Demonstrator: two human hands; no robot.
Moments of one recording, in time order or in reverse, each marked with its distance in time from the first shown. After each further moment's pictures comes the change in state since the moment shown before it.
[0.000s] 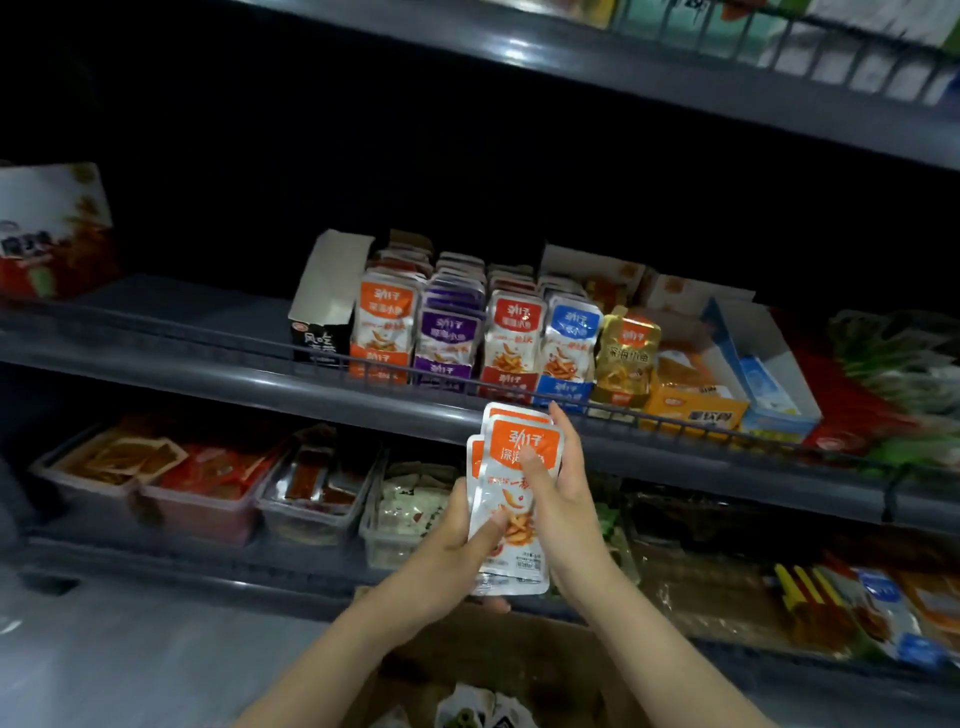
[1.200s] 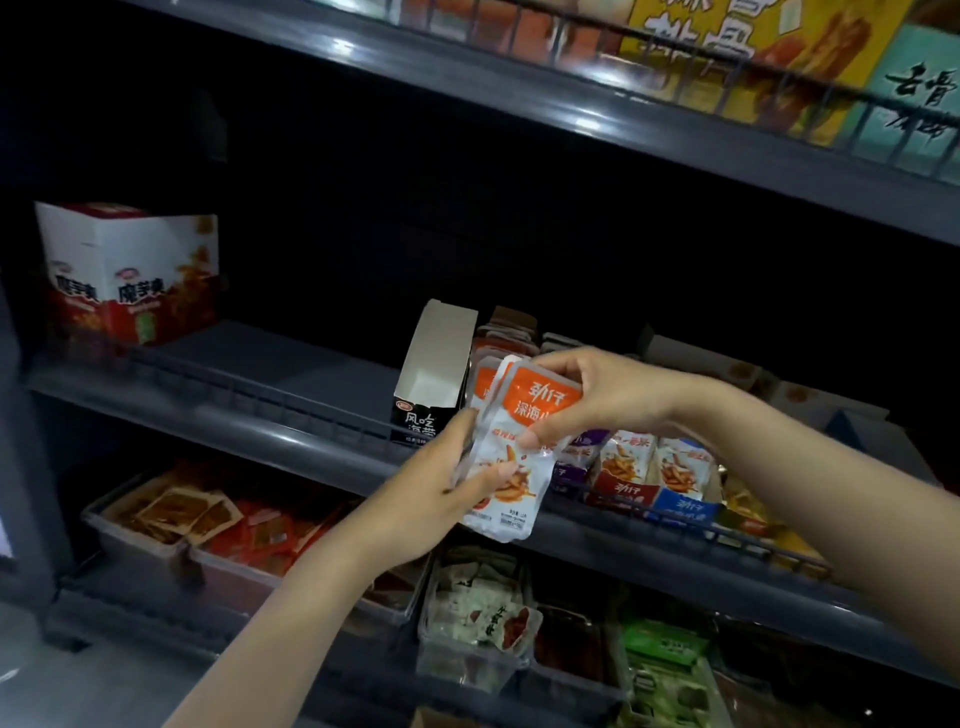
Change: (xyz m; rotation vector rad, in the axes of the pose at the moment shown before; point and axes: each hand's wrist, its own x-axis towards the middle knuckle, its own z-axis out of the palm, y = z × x) left_hand 0.035 0.072 -0.166 0.223 0.104 0.362; right_hand 0.146 -0.131 0.112 -0.947 -0.748 -0.046
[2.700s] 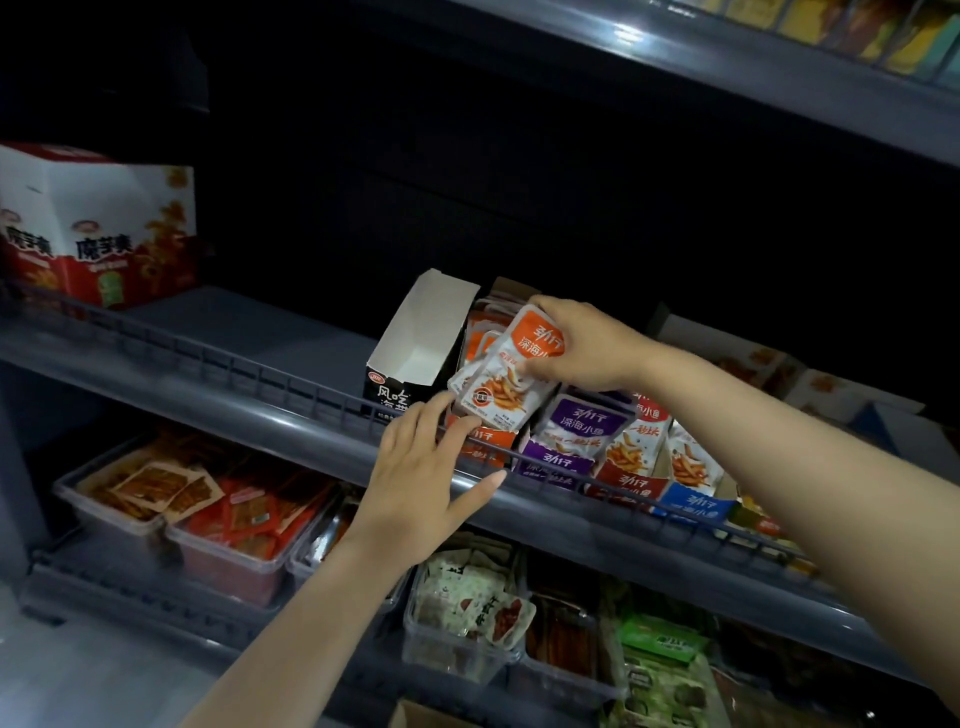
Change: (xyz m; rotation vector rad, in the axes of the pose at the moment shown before) left_hand 0.033 -0.088 0.017 0.998 0.280 0.077; right_hand 0.062 0.038 -0.011 -0.454 0.282 -0.018
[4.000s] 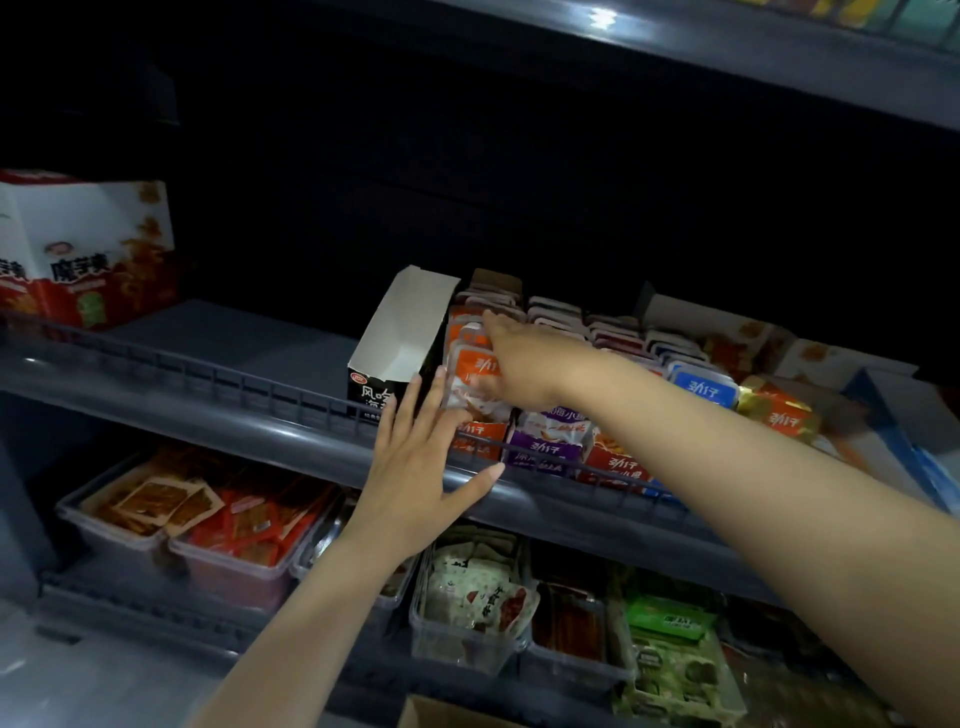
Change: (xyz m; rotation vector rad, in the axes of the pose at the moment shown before) left_hand 0.007 0.007 0.003 -0.086 0.053 0.039; right_hand 0.001 -0.019 0.032 -0.423 -0.095 0.086
